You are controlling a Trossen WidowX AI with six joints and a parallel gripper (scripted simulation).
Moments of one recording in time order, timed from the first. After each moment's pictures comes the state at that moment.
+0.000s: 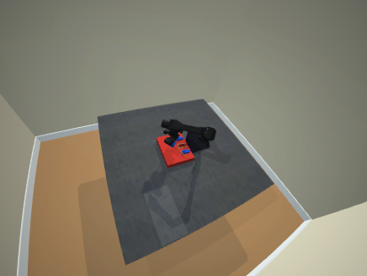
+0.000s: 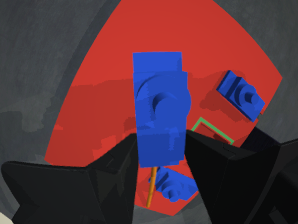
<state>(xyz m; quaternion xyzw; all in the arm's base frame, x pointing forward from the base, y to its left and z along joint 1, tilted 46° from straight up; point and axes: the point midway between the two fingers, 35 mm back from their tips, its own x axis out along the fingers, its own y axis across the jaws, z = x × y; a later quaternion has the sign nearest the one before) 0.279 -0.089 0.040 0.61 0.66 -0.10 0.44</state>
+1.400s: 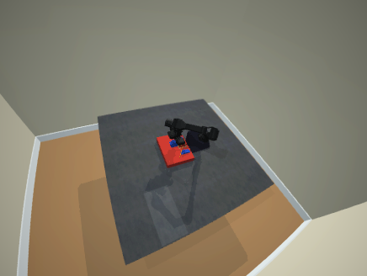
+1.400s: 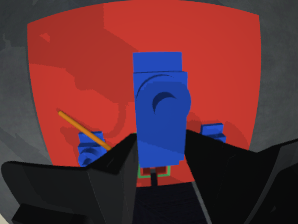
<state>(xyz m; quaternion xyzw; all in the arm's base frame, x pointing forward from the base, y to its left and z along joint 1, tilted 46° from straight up) 0.252 -0.083 0.041 0.34 0.63 0.21 0.66</state>
